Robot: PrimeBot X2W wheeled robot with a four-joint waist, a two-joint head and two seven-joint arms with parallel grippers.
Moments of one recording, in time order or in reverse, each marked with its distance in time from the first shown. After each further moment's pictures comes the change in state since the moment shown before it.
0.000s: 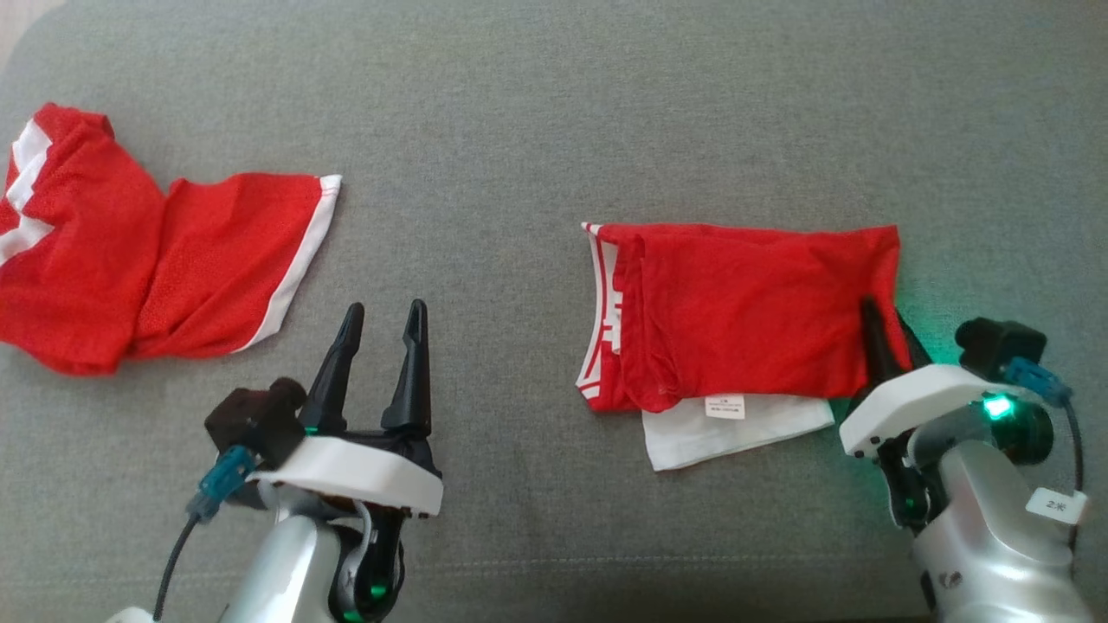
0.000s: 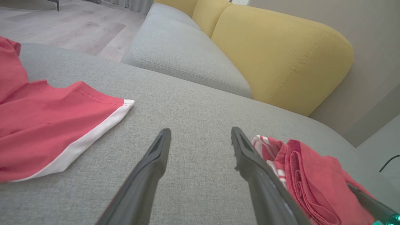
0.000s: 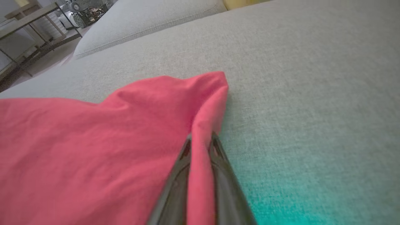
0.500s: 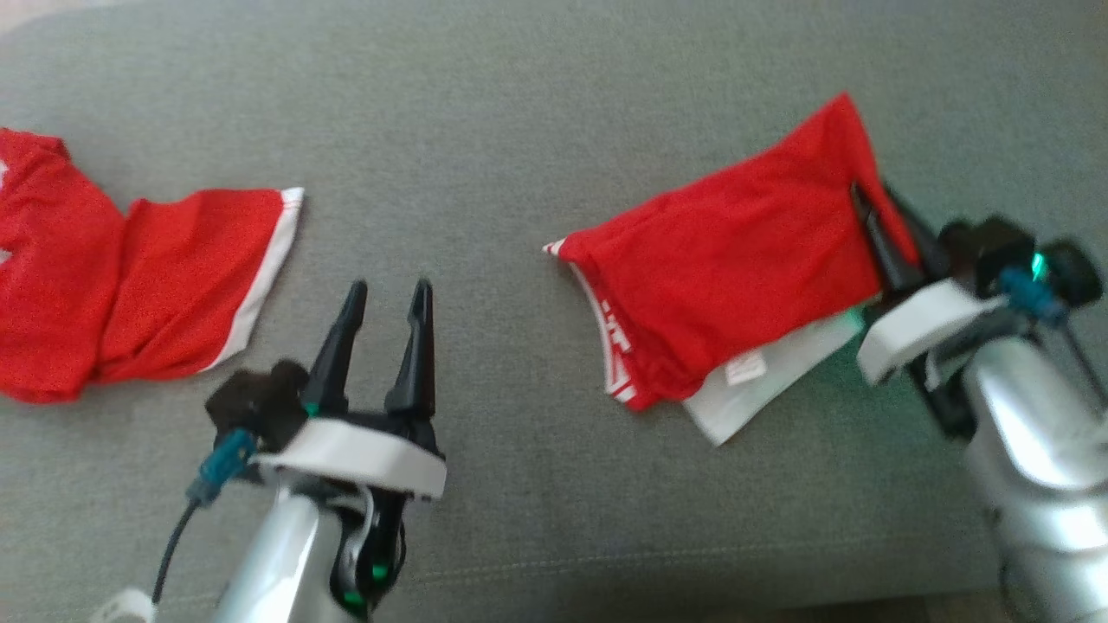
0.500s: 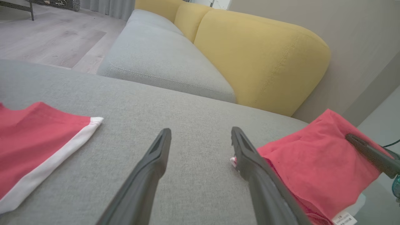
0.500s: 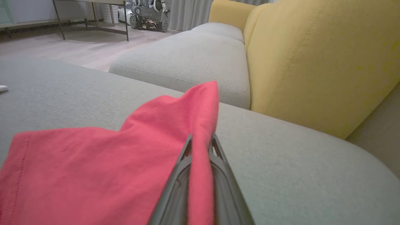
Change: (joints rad) left arm -0.028 0.000 -0.005 -0.014 0.022 -0.009 0.000; right arm -0.125 -0.182 0.259 -0.166 -0.177 0.000 -0.065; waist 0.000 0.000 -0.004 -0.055
